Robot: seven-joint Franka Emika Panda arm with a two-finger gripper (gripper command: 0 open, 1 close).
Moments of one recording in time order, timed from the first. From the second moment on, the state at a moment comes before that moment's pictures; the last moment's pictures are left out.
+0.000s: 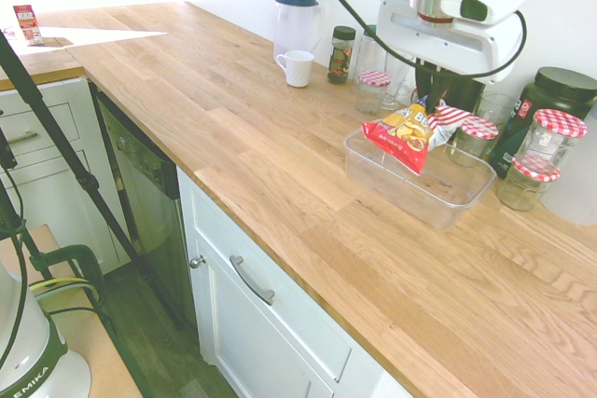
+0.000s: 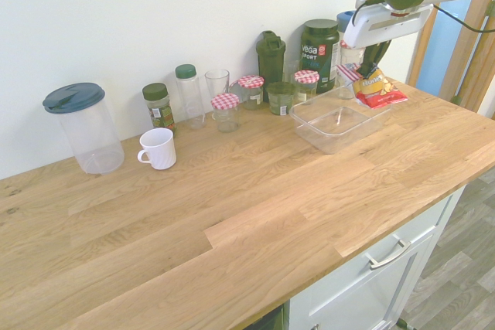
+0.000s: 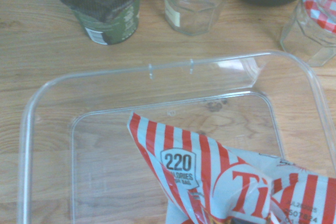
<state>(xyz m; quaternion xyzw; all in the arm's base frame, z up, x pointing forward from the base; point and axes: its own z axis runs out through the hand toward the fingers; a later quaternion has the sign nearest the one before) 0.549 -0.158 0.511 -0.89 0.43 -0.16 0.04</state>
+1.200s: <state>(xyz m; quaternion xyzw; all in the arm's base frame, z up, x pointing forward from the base) 0.625 -0.138 0.425 -0.91 0.40 -0.12 0.02</state>
